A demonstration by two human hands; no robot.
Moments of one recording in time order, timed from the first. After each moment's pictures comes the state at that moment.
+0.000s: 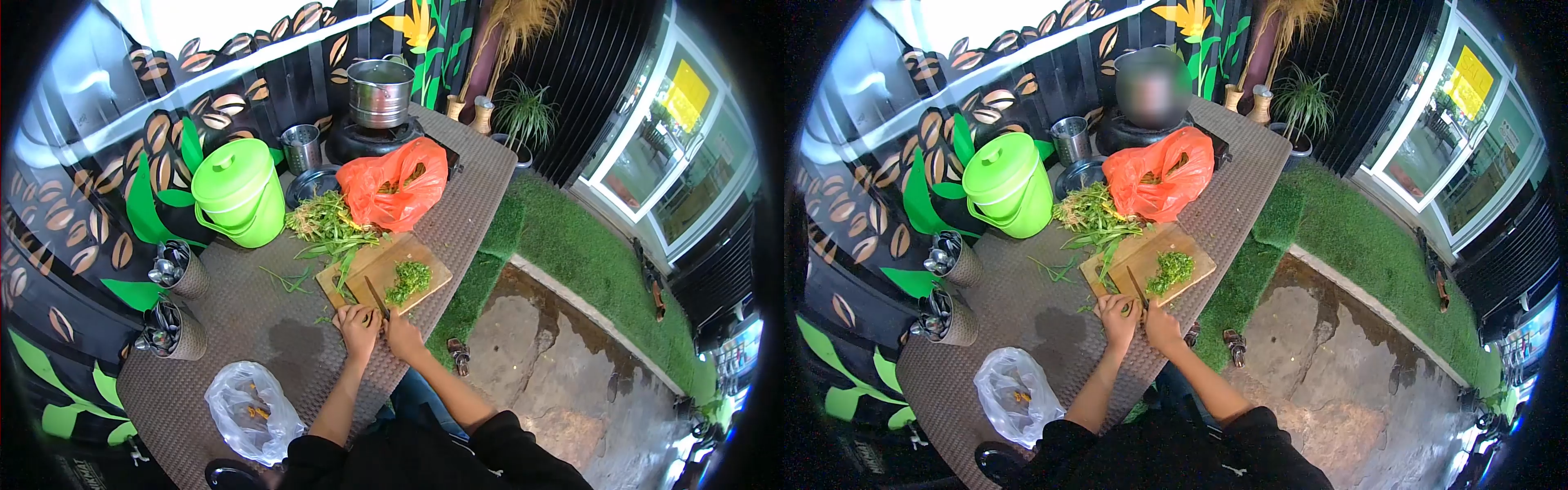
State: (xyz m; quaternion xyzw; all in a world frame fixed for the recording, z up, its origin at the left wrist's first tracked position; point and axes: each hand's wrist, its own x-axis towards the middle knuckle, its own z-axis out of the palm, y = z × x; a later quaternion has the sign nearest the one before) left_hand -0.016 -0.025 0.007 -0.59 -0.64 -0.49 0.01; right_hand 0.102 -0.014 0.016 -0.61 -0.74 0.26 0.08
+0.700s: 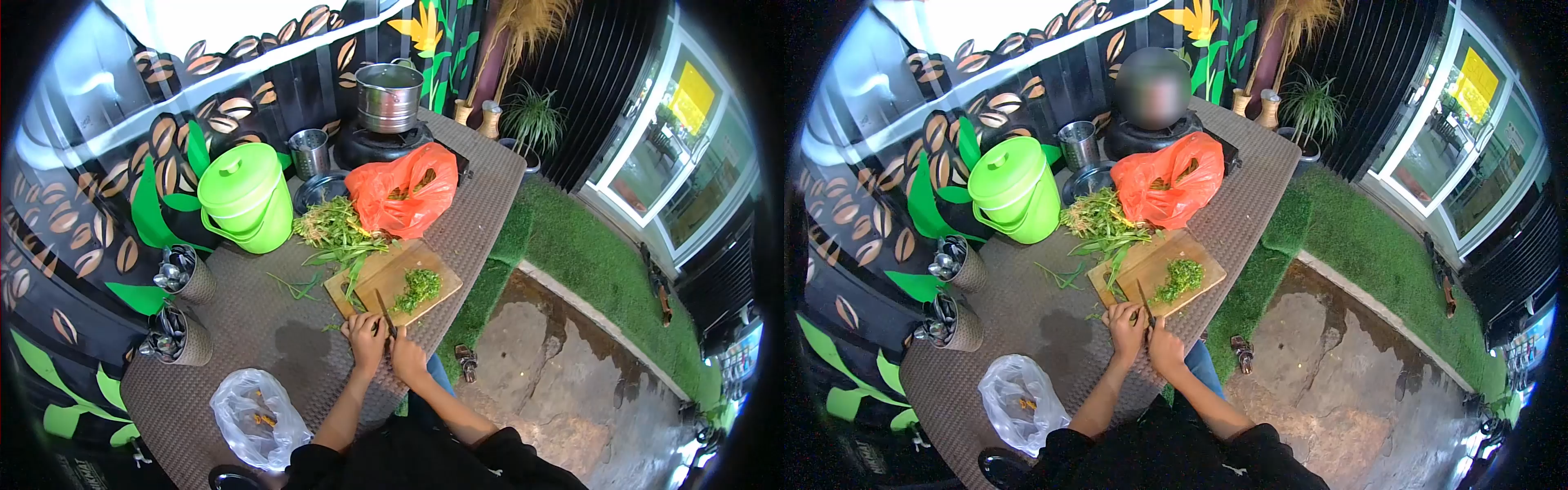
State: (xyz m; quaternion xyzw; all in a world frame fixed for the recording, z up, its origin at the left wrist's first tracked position) left_hand -0.019 -0.027 0.002 -0.60 -0.65 -0.46 0.00; right_hand 0.087 -0.042 0.026 -0.66 -0.70 0.25 0.10
